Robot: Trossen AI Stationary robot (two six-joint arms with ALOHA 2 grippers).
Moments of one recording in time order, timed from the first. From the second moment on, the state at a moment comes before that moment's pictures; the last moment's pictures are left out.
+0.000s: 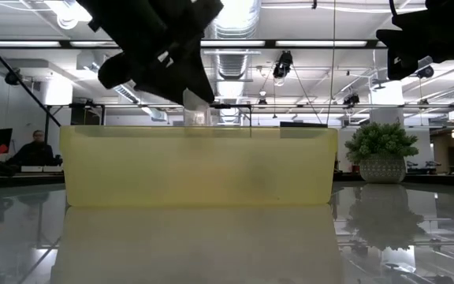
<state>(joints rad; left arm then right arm) -0.41 1.72 1.17 -0.45 -0.83 -1.06 0.07 0.16 0.09 0.17 -0.08 0.06</state>
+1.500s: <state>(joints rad) -0.33 1.84 1.16 -0.43 -0.85 -1.10 0.07 0.16 0.09 0.17 -0.08 0.07</state>
